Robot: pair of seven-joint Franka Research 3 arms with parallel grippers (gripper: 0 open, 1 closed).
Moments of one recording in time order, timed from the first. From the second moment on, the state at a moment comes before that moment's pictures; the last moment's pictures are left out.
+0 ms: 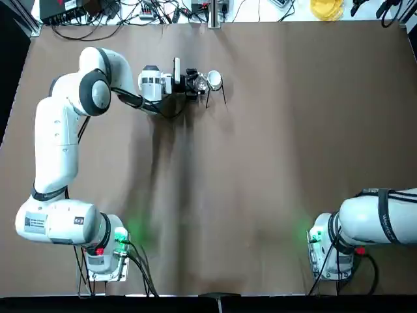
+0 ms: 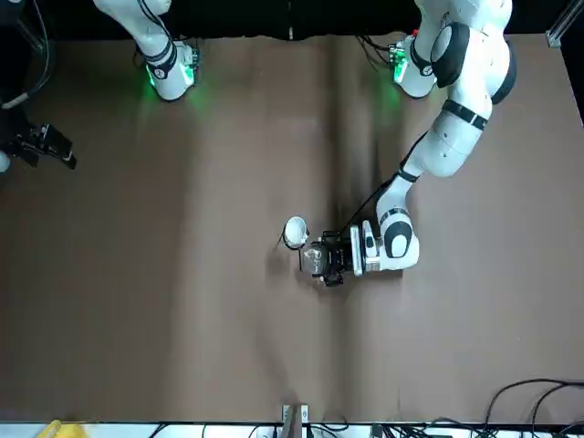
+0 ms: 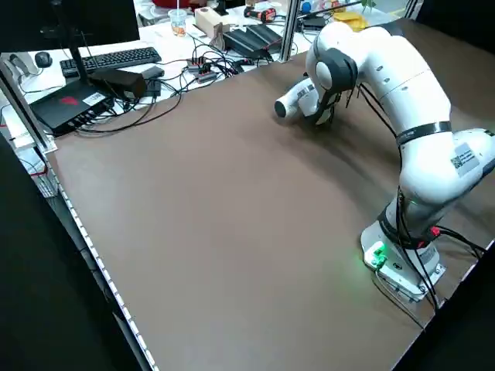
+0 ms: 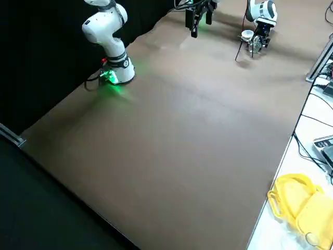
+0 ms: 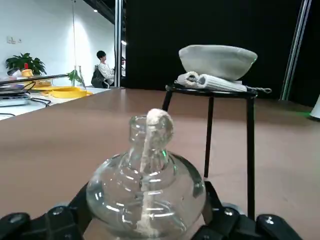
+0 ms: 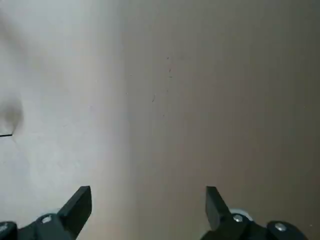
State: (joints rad) left arm -0.08 1.06 -0.35 -1.55 -1.61 2.07 2.57; right arm -0.03 -0.10 -0.01 -1.71 0.03 1.65 0.03
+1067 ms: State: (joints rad) left arm -0.09 1.07 -0.35 -1.57 -1.61 2.07 2.64; right arm -0.03 -0.10 -0.01 -1.71 0.03 1.65 0.03
